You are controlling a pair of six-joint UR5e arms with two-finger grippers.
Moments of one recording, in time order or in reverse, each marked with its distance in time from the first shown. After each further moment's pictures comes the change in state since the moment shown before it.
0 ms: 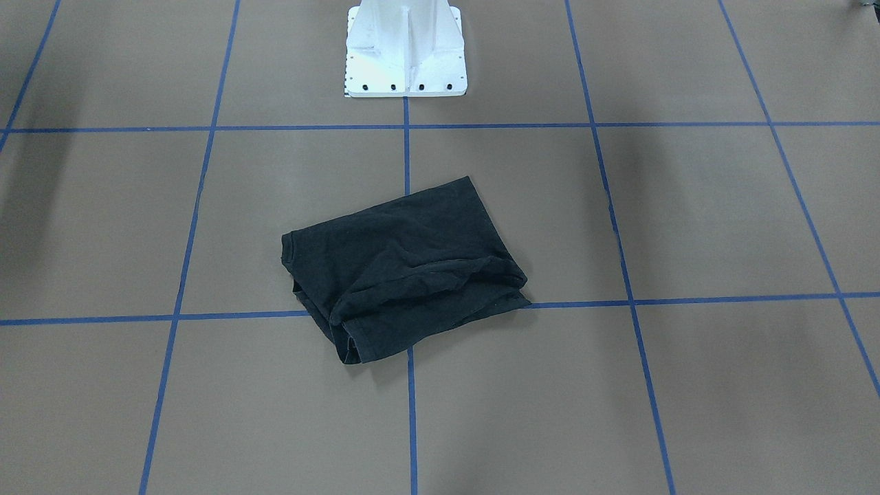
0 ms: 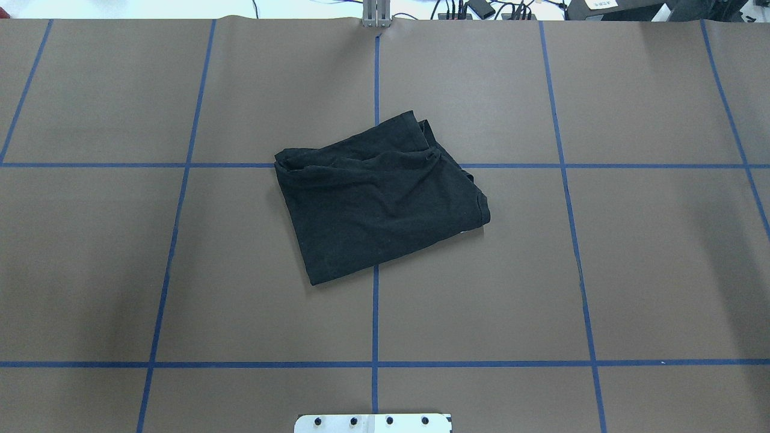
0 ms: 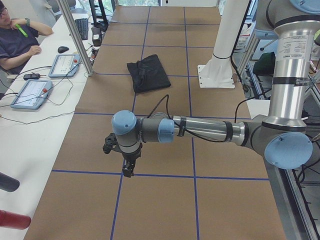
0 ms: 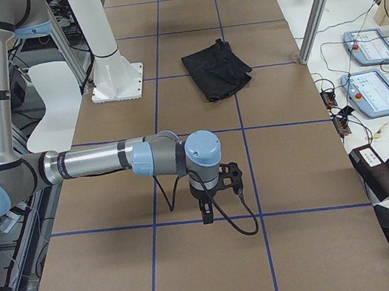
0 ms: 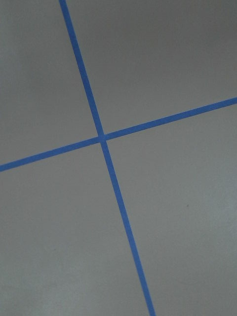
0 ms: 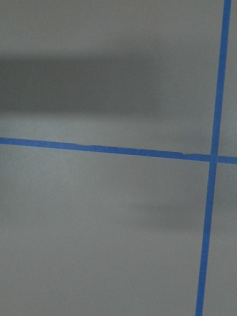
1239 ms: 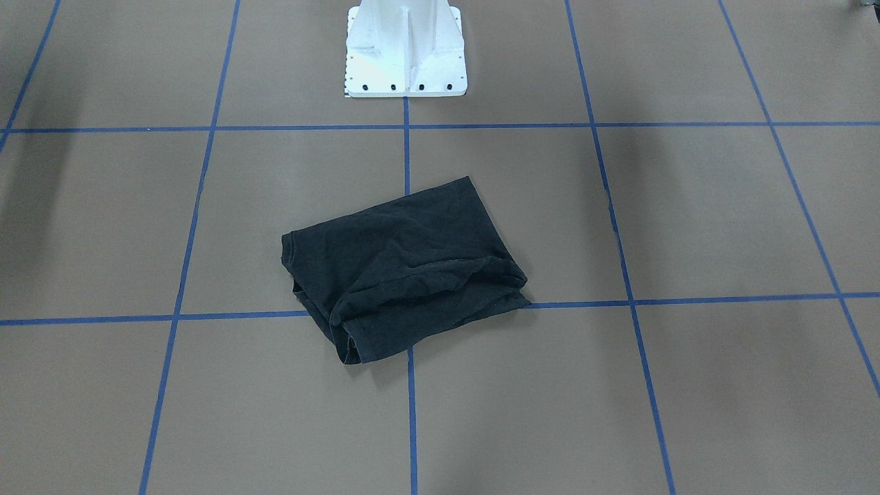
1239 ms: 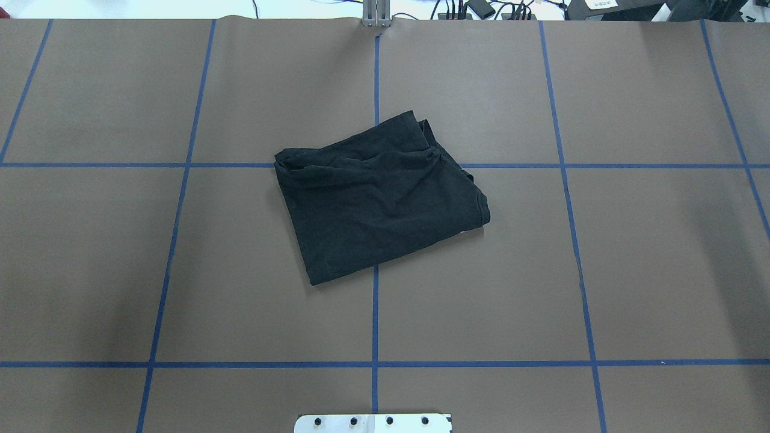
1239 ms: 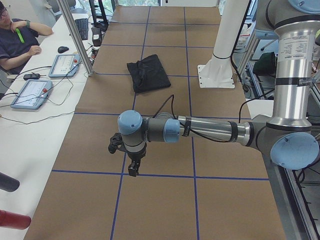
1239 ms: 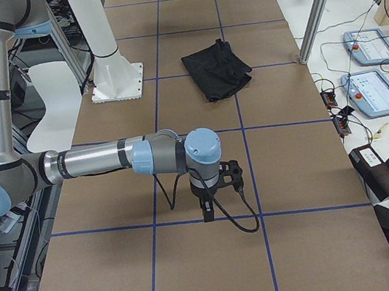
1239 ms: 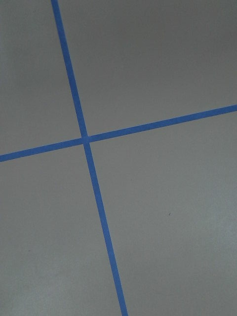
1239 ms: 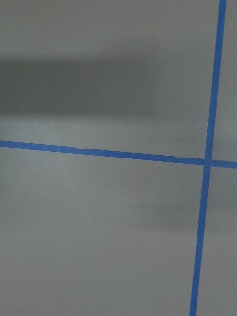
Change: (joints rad) left arm 0.011 0.041 -0.043 -0.003 -0.006 -0.009; right arm 0.000 0.001 0.008 0.000 0.003 0.002
